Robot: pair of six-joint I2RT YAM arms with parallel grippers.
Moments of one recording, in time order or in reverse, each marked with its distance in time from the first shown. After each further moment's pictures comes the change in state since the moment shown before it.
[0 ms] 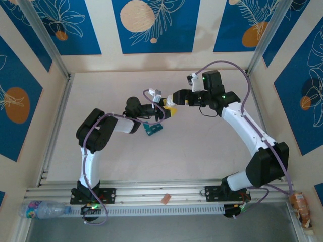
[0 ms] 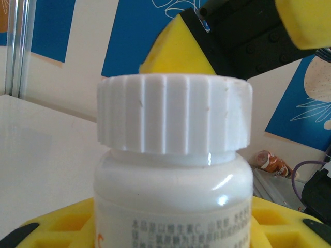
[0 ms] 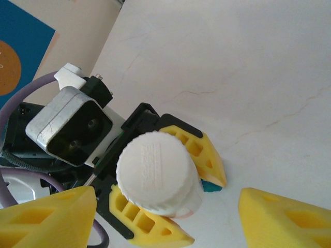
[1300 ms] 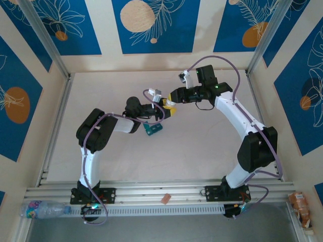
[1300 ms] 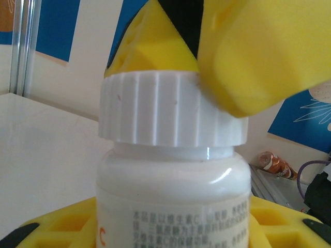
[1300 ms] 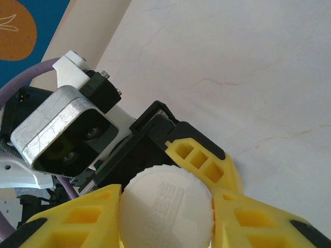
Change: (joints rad) left arm 0.001 0.000 0.001 -0.005 -0.009 0.000; right arm 0.000 0.161 0.128 -0.076 -0.132 -0.118
